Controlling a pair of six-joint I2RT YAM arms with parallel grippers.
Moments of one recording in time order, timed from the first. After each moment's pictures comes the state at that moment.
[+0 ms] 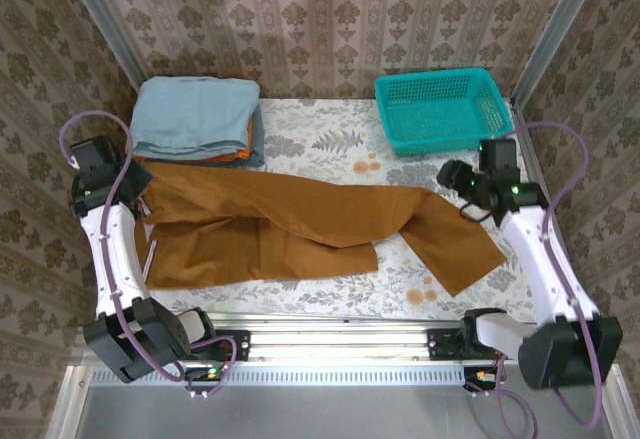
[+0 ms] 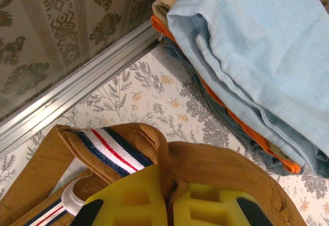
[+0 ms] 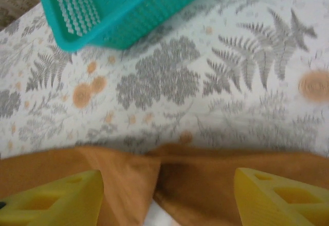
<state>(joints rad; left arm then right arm) 0.38 1.19 1.17 -0.73 0.06 -0.46 0.00 1.08 0.96 -0.73 -0.05 0.55</state>
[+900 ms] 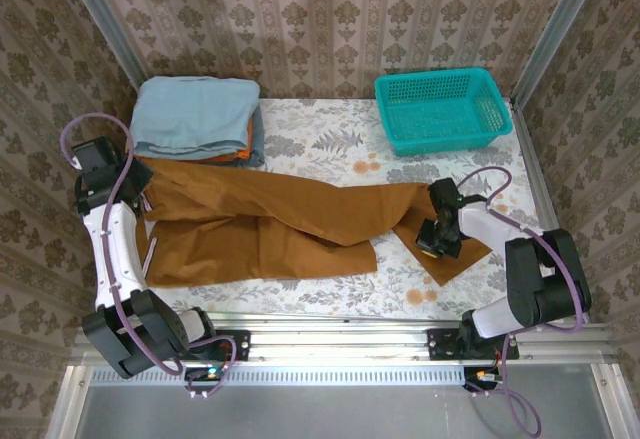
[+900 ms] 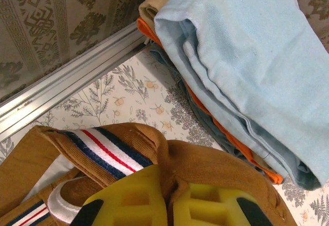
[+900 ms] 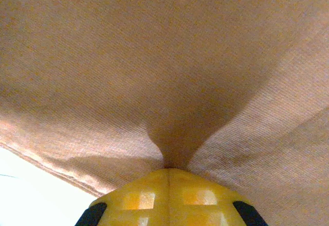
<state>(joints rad) 0.39 1.21 1.13 -0.63 0.11 -0.52 0.16 1.46 0.73 -0.71 -0.08 0.65</state>
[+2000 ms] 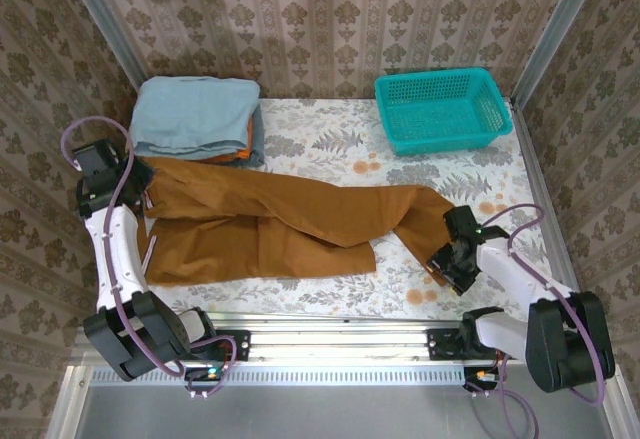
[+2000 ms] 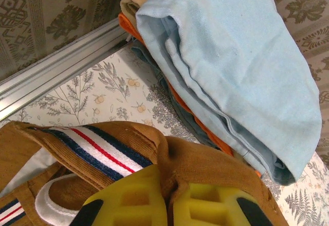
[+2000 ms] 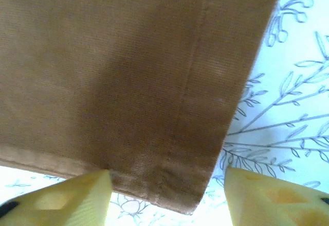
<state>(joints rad) 0.39 1.19 1.09 -0.57 0.18 -0.57 0.14 1.14 0.51 -0.84 -0.06 1.00</state>
